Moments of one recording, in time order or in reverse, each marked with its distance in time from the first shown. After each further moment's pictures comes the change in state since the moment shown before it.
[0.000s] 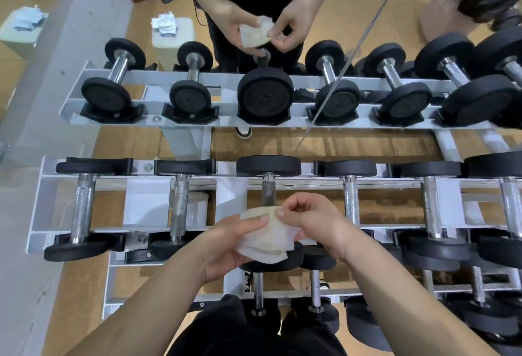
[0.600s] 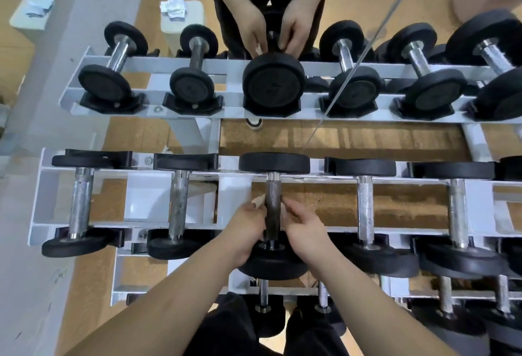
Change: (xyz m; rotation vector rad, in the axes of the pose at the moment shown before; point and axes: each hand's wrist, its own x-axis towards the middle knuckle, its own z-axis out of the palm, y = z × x) left_hand 0.081 -0.012 0.010 0.236 0.438 0.051; right_hand 0.038 0.047 0.031 0.038 0.130 -0.001
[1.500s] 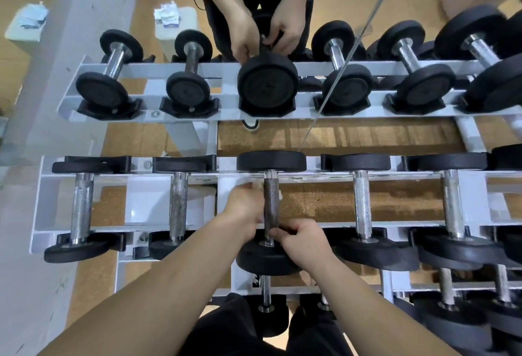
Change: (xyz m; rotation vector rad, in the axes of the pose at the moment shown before) left_hand 0.007 0.033 0.008 -0.070 0.115 0.030; right_hand 0.005 0.030 0.004 -0.330 0.005 0.092
